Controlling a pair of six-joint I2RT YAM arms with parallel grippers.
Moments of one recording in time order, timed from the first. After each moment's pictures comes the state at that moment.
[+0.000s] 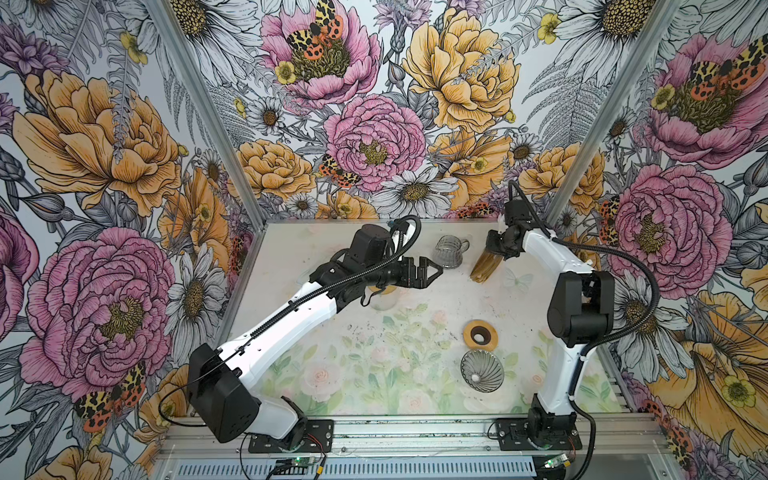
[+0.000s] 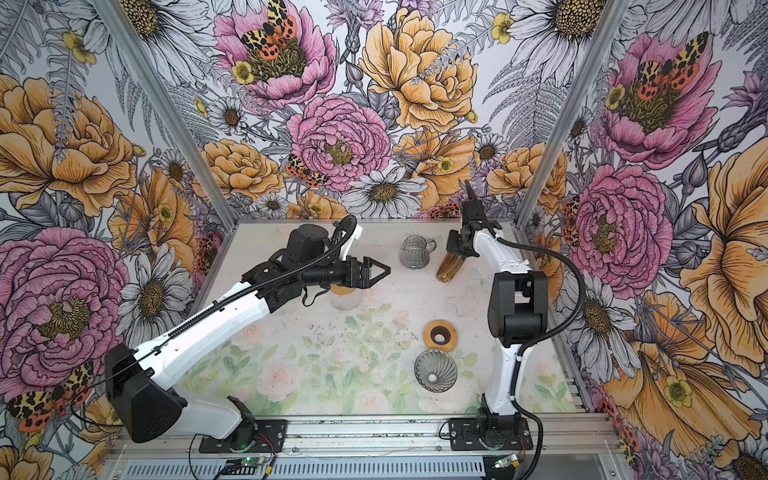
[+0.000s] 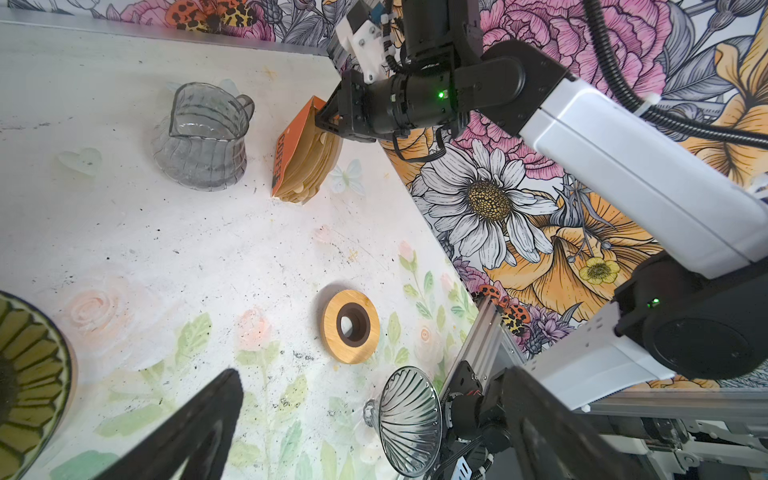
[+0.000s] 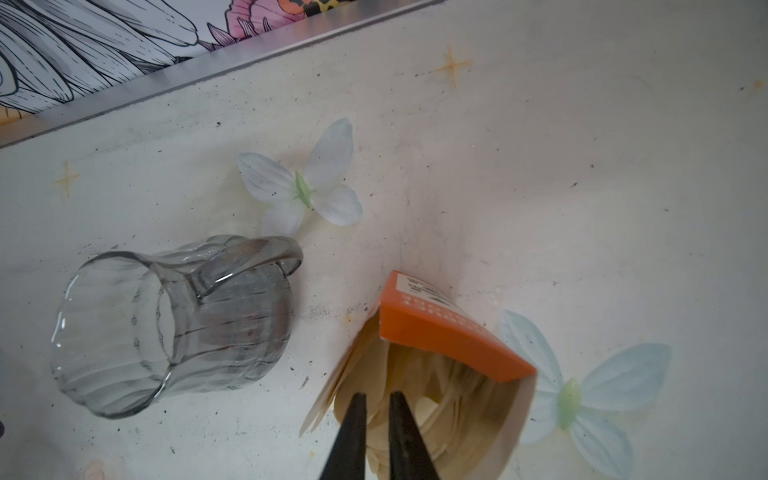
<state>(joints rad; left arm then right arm) -0.70 1.42 1.34 -0.40 0.39 -0.54 0.02 1.99 1.71 -0.73 -0.08 0.24</state>
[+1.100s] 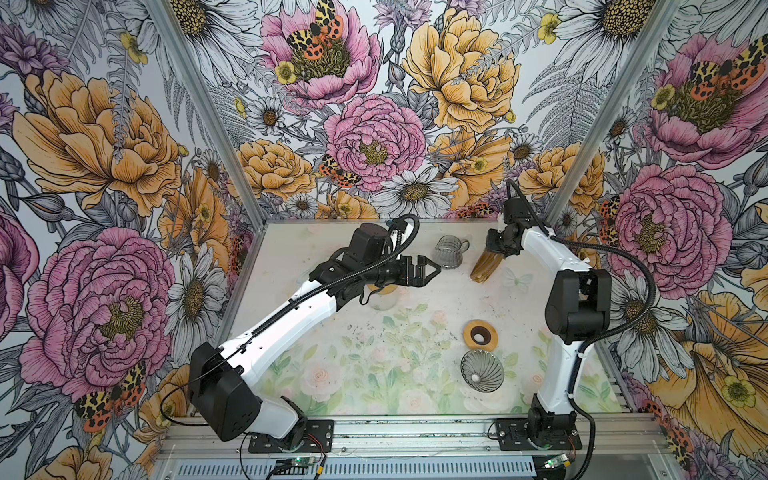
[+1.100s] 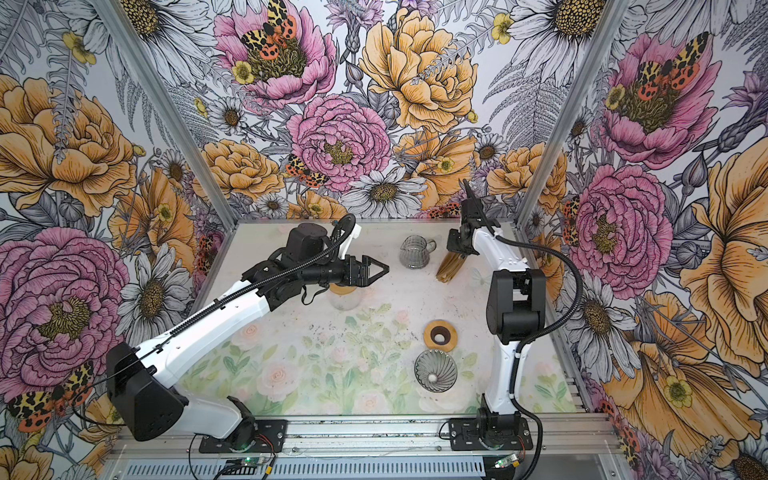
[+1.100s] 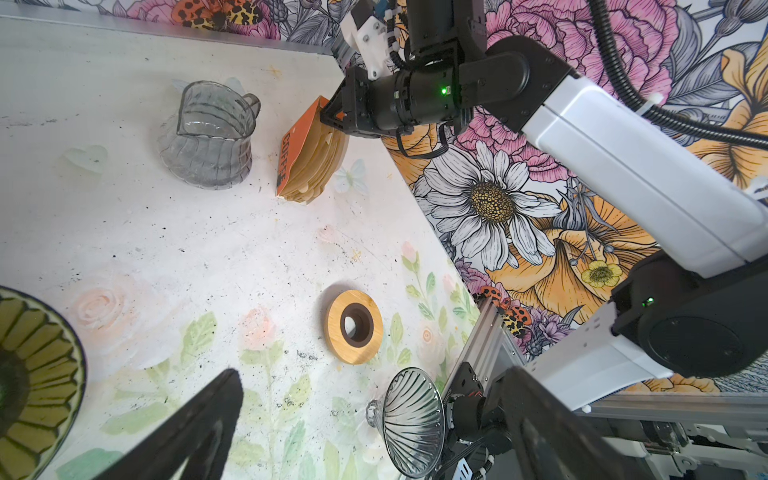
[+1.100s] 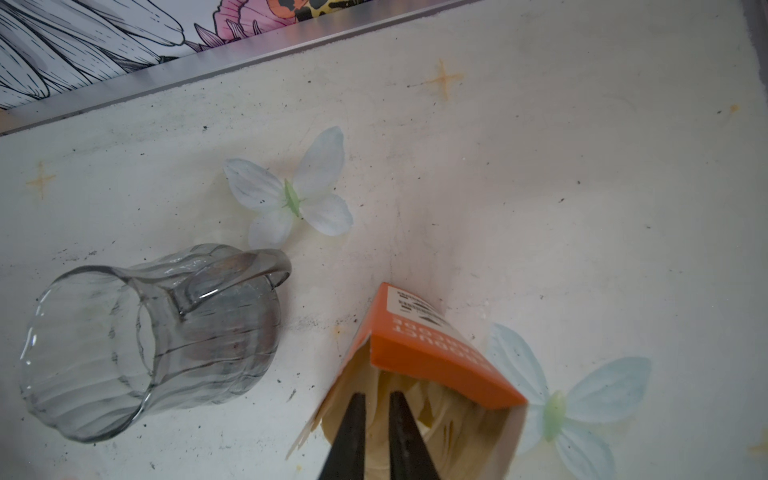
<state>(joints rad) -0.68 1.43 1.34 -0.40 0.40 -0.54 0.02 2.04 1.75 -0.74 -0.04 0.22</state>
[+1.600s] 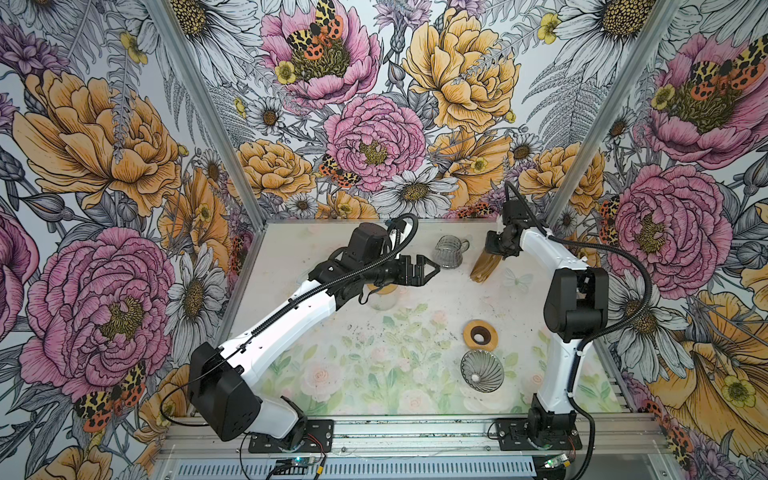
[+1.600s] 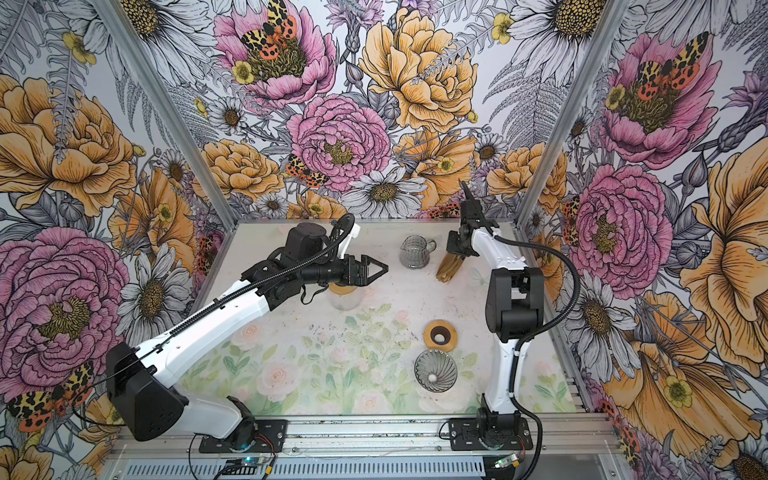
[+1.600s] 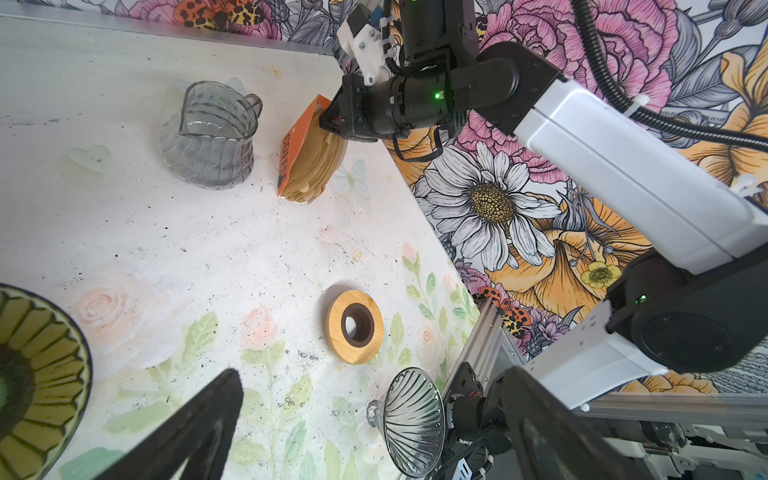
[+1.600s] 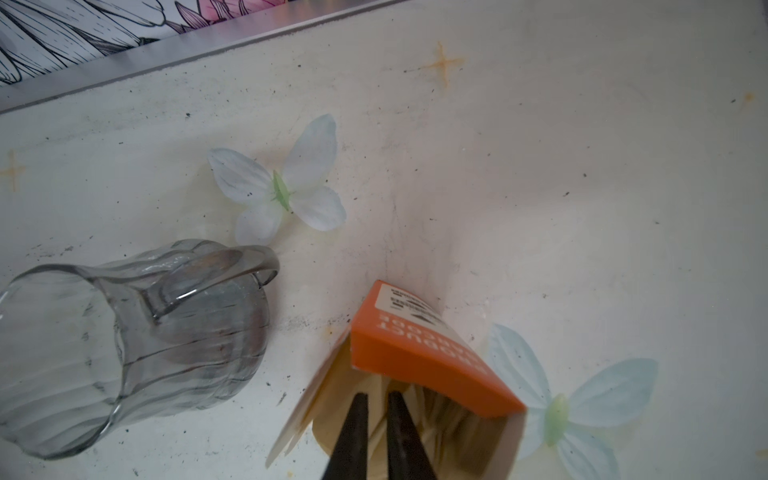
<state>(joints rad) -0.67 1.43 1.34 -0.40 0.41 -0.54 0.02 2.07 1.75 -0.74 -0.04 0.21</state>
